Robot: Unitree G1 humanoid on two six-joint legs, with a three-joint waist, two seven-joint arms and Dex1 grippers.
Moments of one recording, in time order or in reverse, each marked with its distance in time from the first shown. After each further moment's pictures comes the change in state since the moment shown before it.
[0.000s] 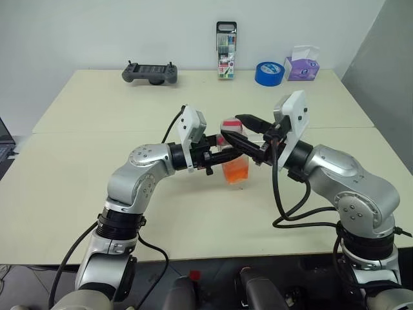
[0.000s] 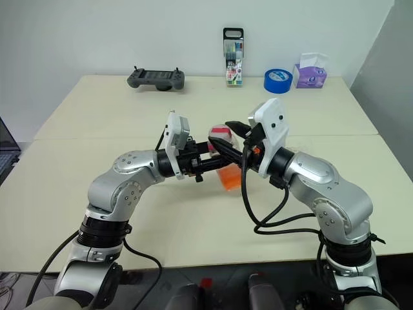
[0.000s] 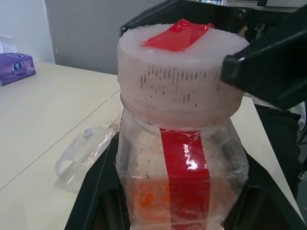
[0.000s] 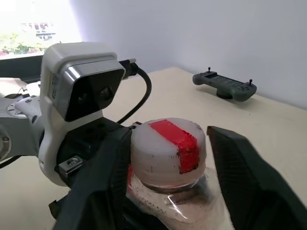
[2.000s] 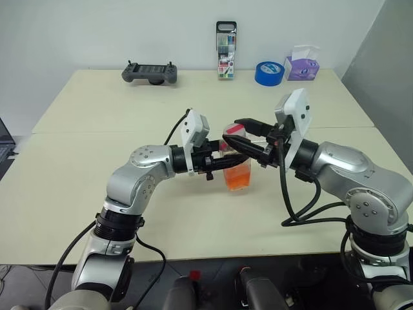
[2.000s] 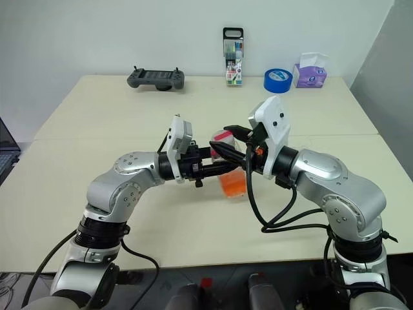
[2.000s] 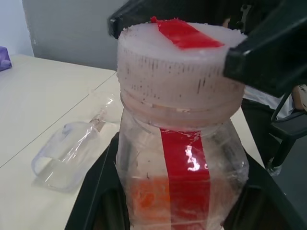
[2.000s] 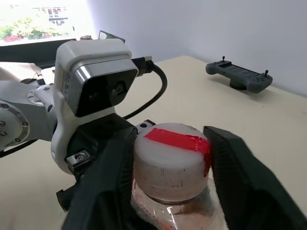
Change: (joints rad) left arm 0.001 0.027 -0.028 -0.020 -0.024 0.028 -0.040; right arm -0.040 -0.061 -0.036 -0.024 0.091 0.107 0.025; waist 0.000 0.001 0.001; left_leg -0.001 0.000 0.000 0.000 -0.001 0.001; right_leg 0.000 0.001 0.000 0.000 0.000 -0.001
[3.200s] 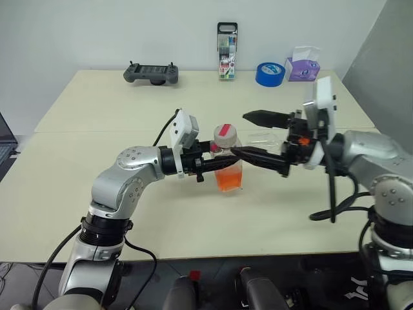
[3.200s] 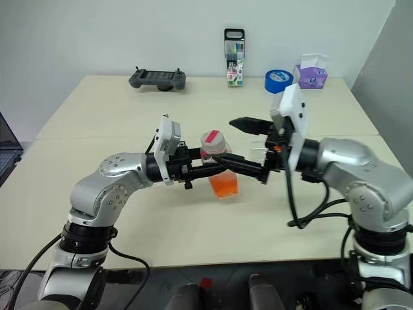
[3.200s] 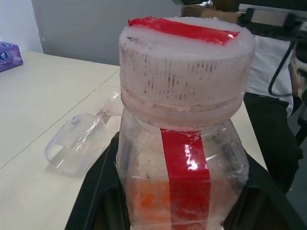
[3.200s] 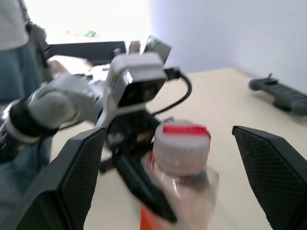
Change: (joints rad) left arm 0.034 0.063 0.034 -0.057 -0.035 0.029 0.012; right arm -0.040 -0.058 -0.072 0.030 0.055 -0.027 0.188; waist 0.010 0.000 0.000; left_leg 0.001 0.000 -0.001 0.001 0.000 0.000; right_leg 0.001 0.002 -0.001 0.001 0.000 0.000
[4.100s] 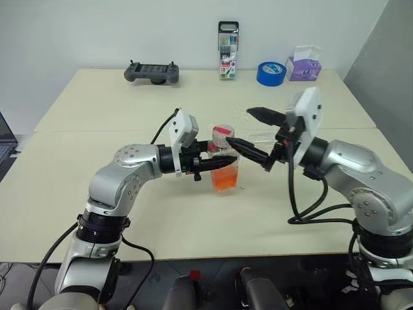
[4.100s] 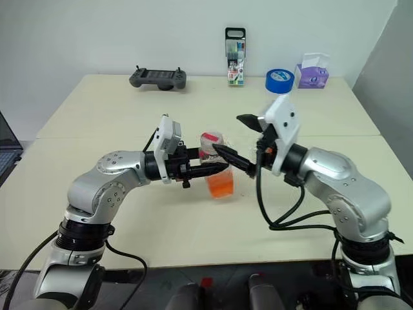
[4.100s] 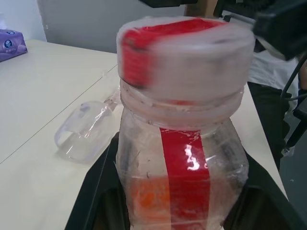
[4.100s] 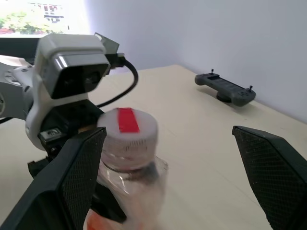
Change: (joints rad) left arm -0.014 0.038 -0.005 0.005 0.015 0.020 -0.020; right arm 0.092 -0.036 0.038 -0.002 -0.134 -0.102 -0.098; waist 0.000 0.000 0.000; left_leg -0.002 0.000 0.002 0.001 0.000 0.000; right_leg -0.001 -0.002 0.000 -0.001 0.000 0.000
